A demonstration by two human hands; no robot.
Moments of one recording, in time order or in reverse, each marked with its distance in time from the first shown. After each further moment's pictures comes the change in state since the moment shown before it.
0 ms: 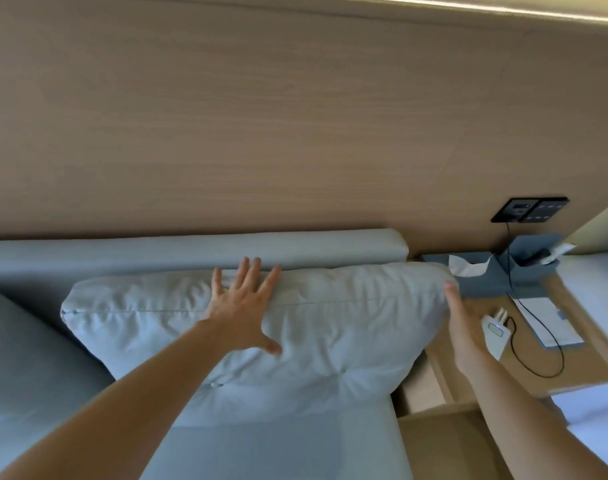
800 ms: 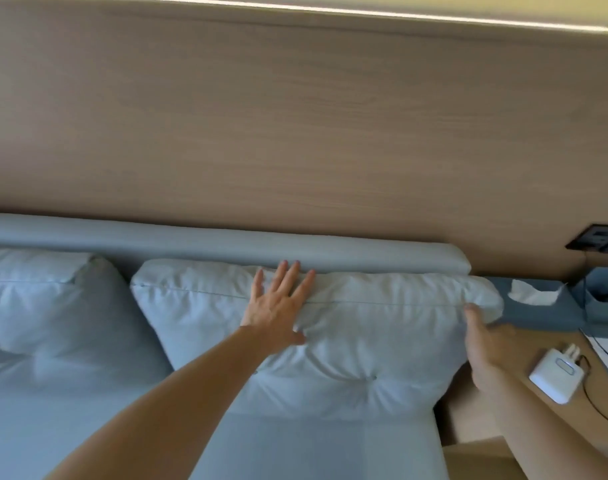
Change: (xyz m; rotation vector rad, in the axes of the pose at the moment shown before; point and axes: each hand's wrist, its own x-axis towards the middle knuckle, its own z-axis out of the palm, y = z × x) left_hand -0.042 -0.034 0.025 -0.058 0.208 -0.056; right_hand -0.048 -0.005 0.055 -0.405 0.182 -0.152
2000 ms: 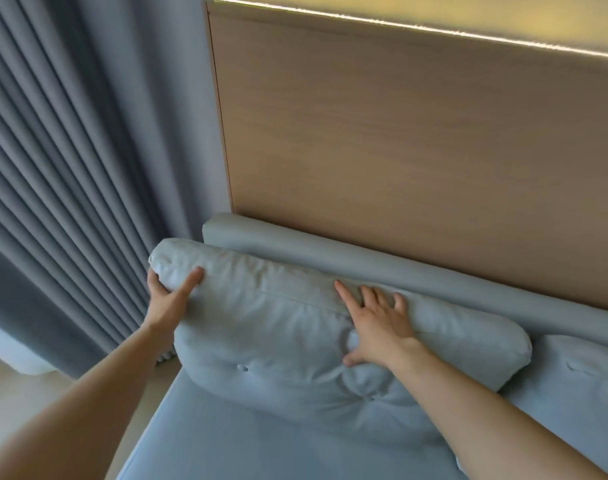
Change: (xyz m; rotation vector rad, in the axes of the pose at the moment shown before) left_hand -0.356 -0.822 -0.015 -1.399 0.599 -1.095; right_hand -0.619 -0.344 0.555 -1.073 -0.451 -1.287
